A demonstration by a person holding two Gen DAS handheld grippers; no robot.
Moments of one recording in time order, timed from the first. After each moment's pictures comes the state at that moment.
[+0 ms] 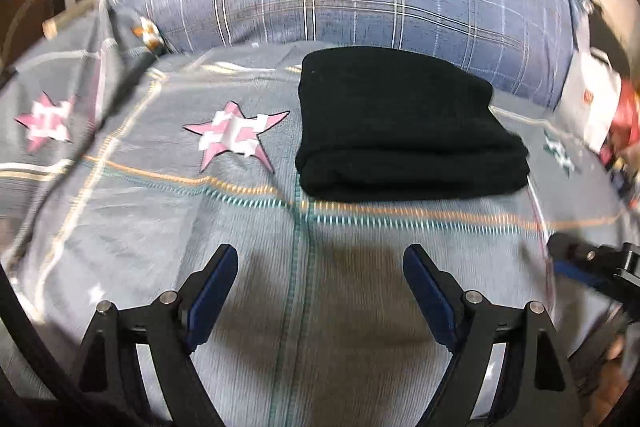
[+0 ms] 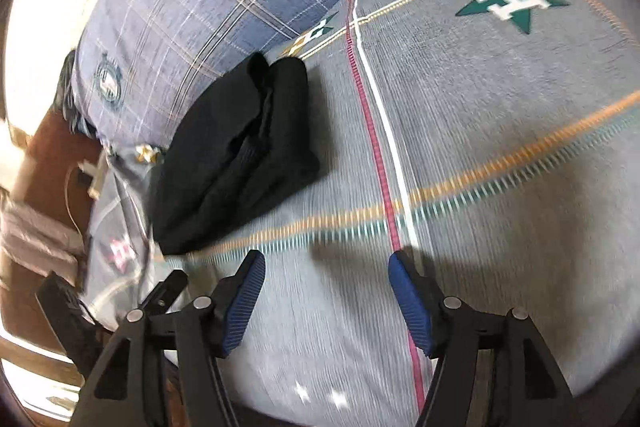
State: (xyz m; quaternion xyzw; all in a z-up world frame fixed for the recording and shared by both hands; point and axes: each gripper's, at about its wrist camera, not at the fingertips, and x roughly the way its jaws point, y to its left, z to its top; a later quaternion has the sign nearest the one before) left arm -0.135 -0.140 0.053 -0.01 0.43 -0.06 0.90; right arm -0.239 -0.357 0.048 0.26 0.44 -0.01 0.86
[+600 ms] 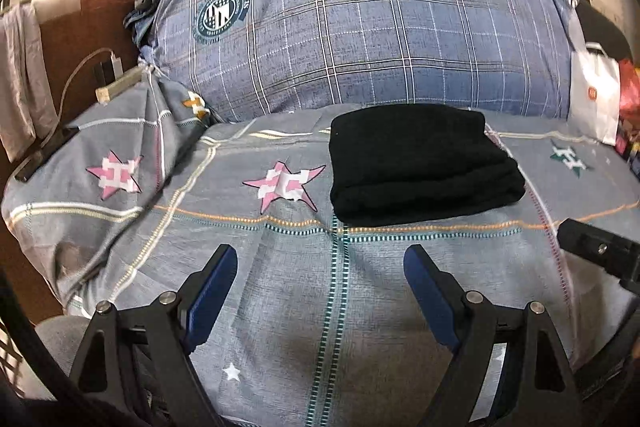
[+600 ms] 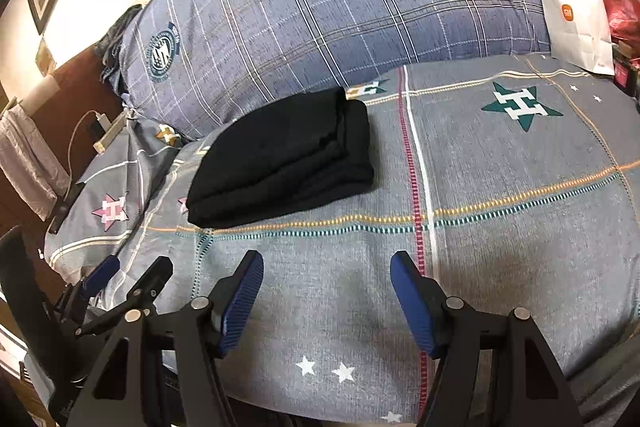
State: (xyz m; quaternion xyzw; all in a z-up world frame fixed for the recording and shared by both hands) left arm -0.184 -0.139 0.081 0.04 0.34 -0.01 0.94; right arm -0.275 -0.306 0.078 0.16 0.36 -0.01 0.92
